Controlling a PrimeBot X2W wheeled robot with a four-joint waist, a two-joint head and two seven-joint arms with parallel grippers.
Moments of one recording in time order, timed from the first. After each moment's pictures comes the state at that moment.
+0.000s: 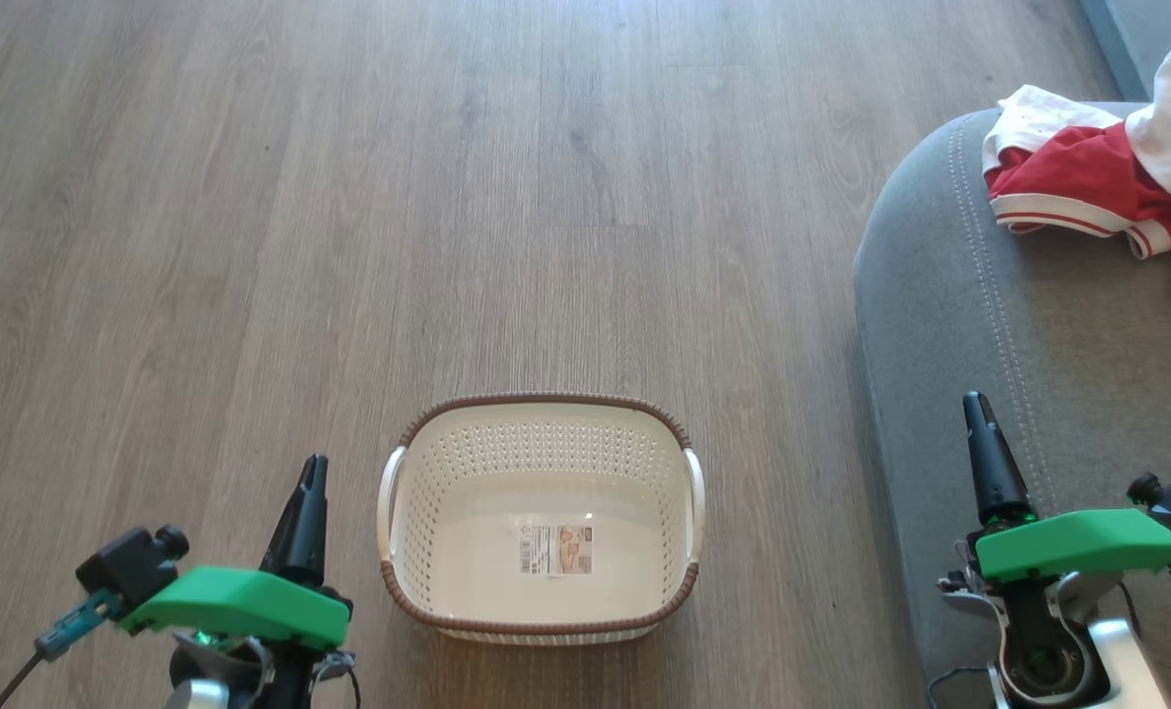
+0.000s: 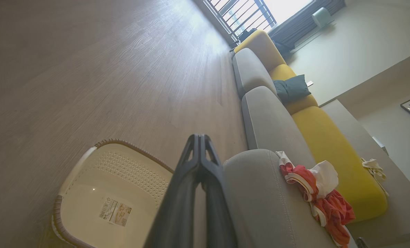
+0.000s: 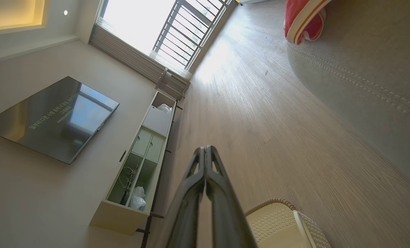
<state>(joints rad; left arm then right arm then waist) -0.02 0.06 -0.09 0.20 -0.91 -0.04 -0.11 -0.07 -0.07 0.00 0.24 1.07 0.13 -0.10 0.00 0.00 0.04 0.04</state>
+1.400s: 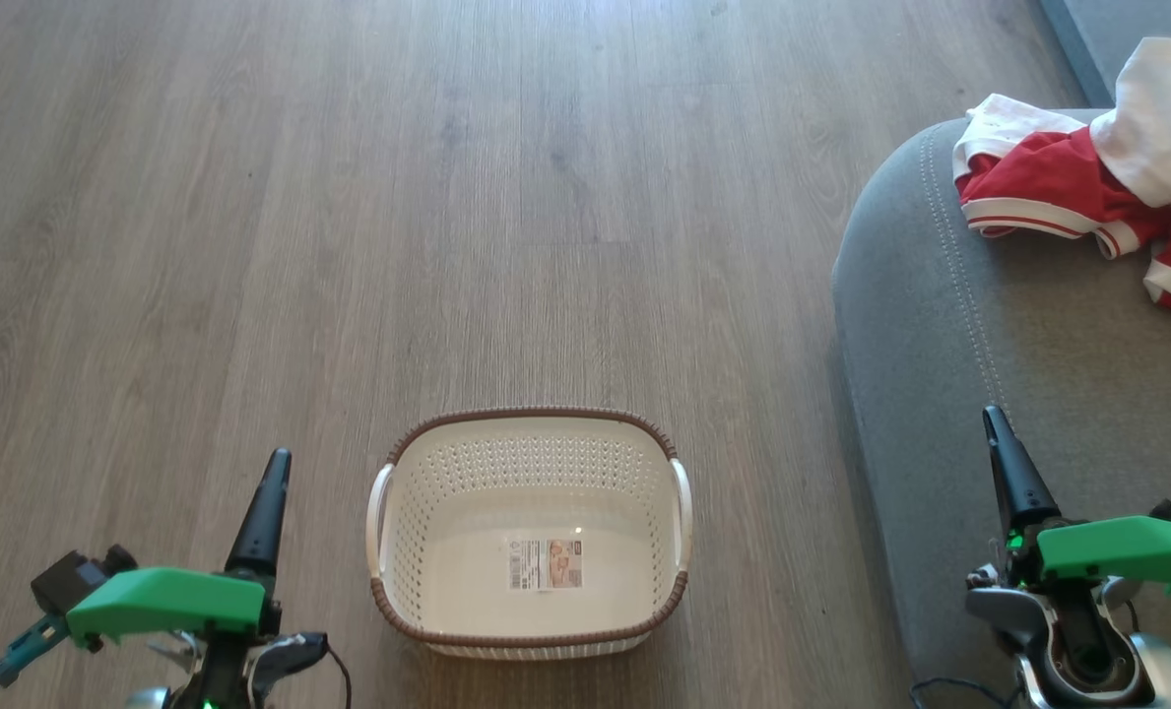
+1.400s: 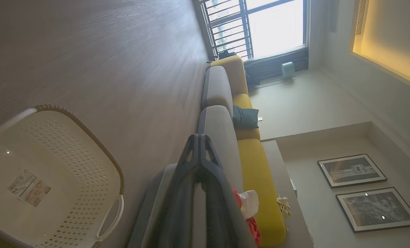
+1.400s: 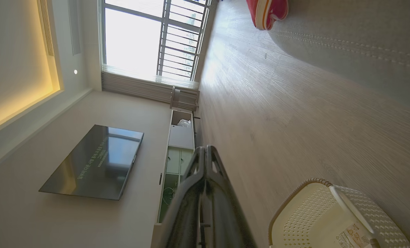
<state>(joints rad) -0.04 0.06 0.00 0.25 -1.37 -0.09 0.02 -0.07 -0.07 -0.07 0.26 1.42 0.13 0.03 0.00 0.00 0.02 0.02</state>
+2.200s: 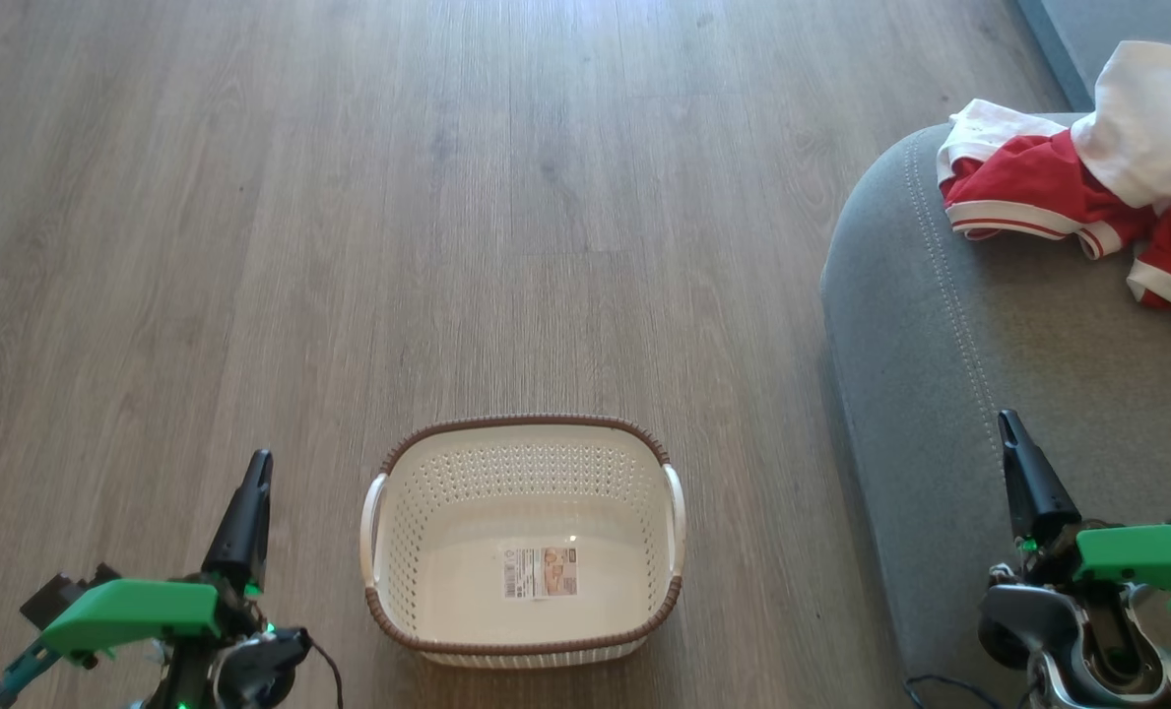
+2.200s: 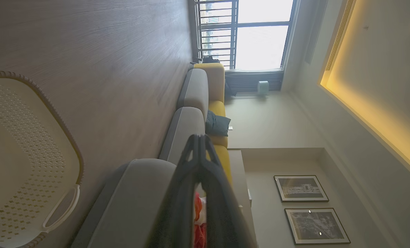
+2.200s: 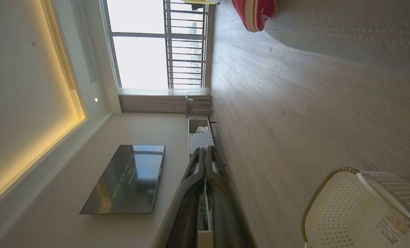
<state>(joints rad) -0.05 0.06 0.04 0.27 -1.62 -0.12 0.08 -0.07 -0.06 -0.12 0.28 1.61 0.13 0.09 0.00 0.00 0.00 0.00</state>
